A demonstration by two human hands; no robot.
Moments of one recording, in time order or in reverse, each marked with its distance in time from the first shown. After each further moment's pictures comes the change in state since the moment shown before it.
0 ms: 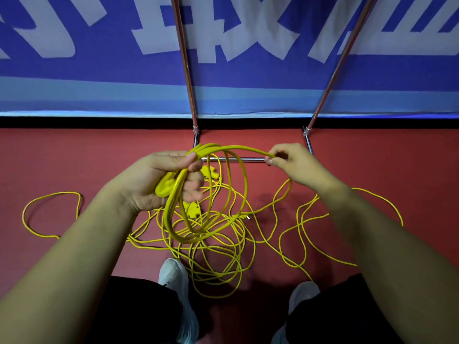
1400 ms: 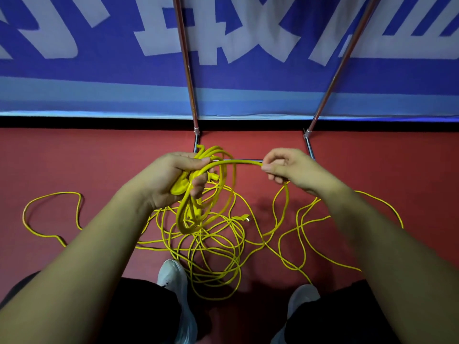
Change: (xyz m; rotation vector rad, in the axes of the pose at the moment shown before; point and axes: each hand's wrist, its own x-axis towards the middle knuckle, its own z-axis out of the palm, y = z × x) left_hand 0.023 -0.006 0.019 0.113 0.349 0.010; right_hand -0.020 -0.026 -0.005 0.476 -0.202 0.130
